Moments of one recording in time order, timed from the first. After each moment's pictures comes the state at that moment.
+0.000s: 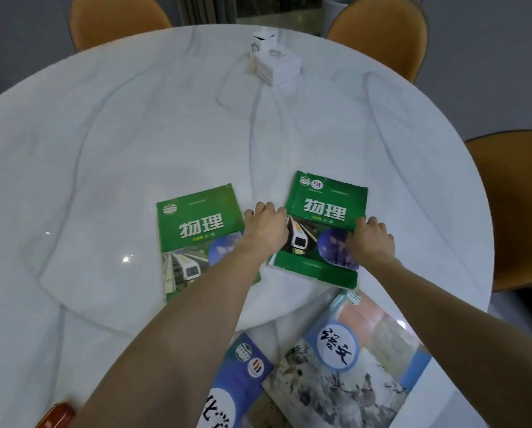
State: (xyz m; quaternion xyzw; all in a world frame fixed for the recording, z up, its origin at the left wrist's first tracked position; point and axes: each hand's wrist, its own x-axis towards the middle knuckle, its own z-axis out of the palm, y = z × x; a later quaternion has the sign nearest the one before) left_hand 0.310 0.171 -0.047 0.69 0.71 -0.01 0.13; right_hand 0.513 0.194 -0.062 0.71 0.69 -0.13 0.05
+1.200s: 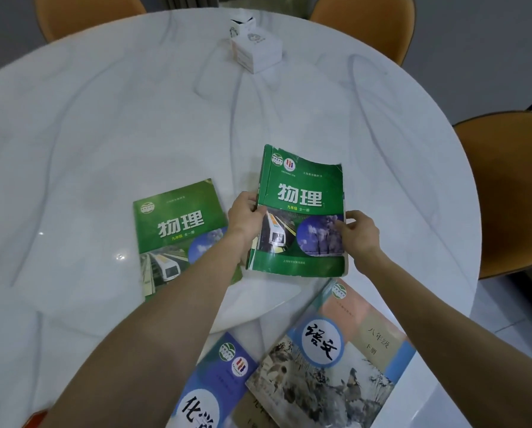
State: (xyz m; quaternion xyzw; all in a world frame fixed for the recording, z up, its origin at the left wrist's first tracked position) left_hand 0.319 0.184 -0.058 0.35 0.74 0.38 0.43; right_hand 0.525 0.190 -0.062 0.73 0.46 -0.43 -0.26
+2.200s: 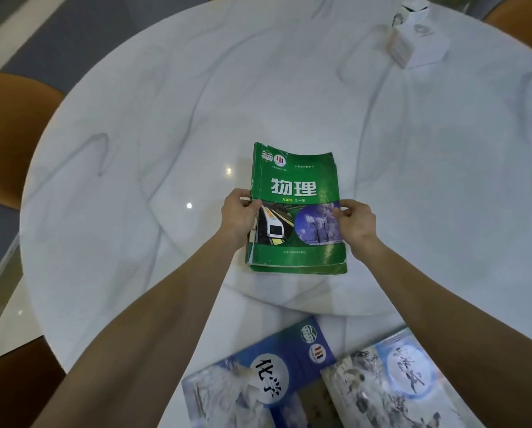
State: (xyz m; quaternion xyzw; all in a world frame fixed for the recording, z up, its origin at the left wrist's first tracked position) left_hand 0.130 0.068 -0.068 0.13 0.79 0.48 0.36; right_hand 0.316 0.173 -0.077 0.60 0.63 -0.45 -0.17
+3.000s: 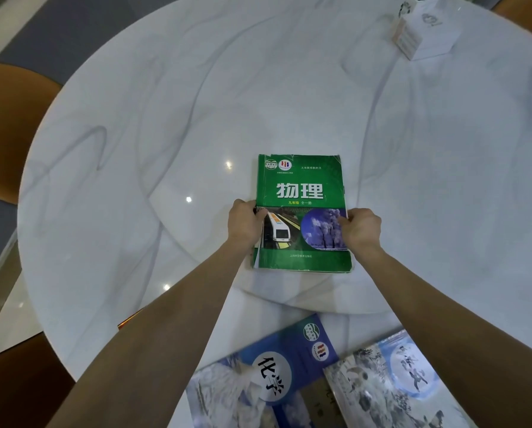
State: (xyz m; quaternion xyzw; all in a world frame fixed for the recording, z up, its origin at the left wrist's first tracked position) left_hand 0.135 0.062 -0.090 0.33 0.87 0.25 0.27; right_hand 0.318 0.168 -0.090 0.63 0.69 -0.33 -0.08
